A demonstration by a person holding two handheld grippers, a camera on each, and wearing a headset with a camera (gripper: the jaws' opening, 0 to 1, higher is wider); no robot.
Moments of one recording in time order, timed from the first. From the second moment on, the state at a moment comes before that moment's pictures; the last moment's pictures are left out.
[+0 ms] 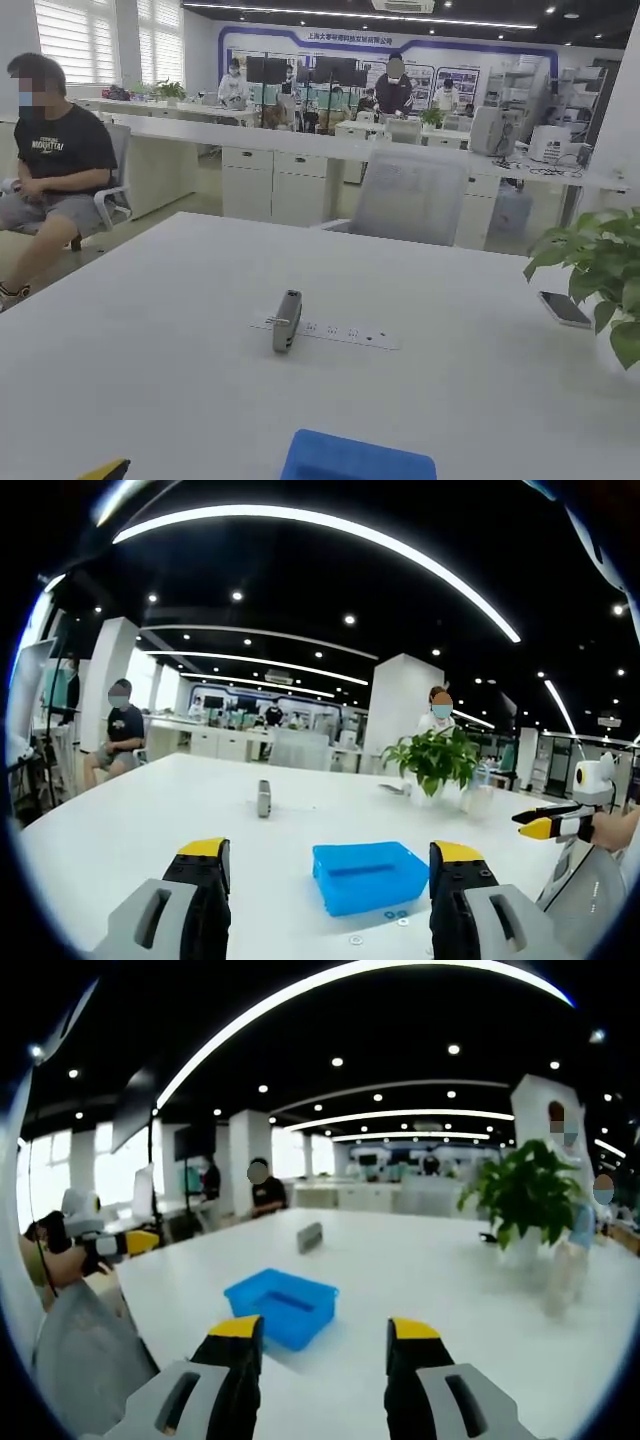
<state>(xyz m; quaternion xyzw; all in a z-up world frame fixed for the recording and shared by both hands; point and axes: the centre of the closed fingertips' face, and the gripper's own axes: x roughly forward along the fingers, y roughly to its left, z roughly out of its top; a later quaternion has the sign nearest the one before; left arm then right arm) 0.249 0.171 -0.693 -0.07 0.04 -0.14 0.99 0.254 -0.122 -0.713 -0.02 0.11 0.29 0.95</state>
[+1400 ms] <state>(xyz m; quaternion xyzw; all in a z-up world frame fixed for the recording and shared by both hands) 0.239 0.145 -0.713 -0.09 0.14 -0.23 0.96 0.258 -0.138 -0.720 0.04 0.15 0.28 0.95</state>
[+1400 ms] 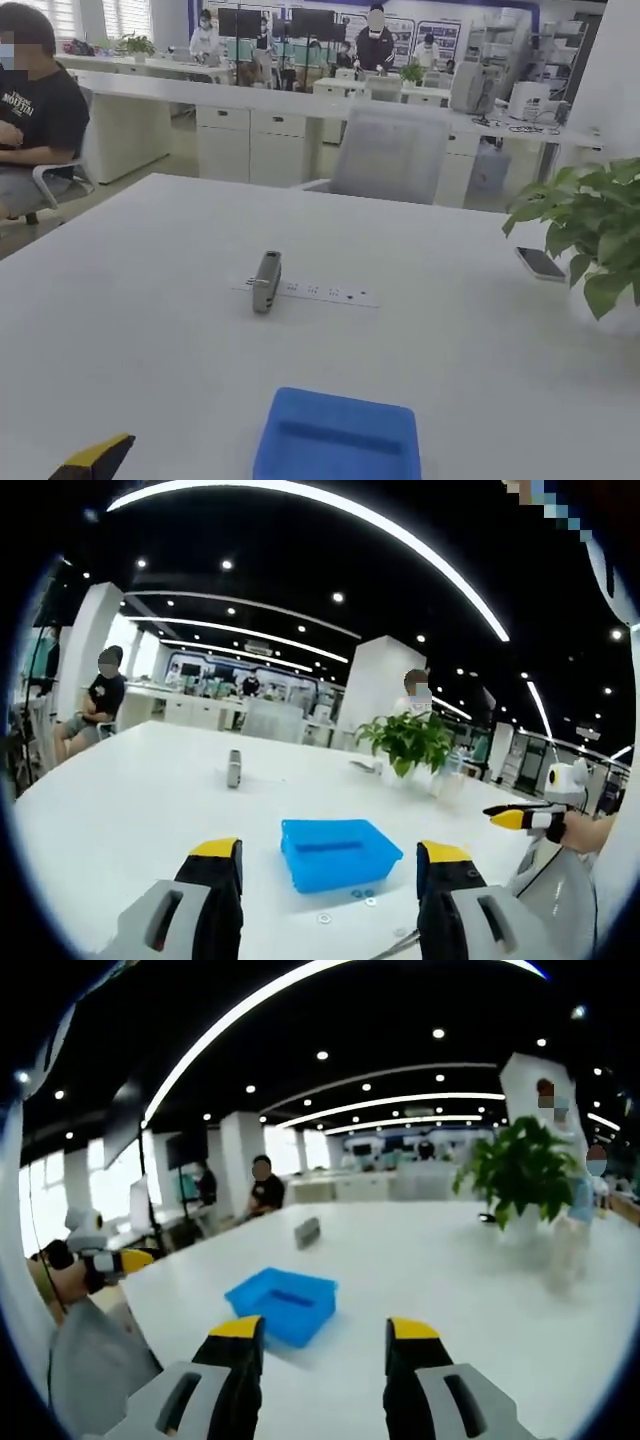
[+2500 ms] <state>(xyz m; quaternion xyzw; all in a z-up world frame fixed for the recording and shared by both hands) 0.203 0.072 -0.844 0.19 0.39 -0.50 0.75 0.192 -0.009 -0.834 -0.20 0.33 0.58 0.72</state>
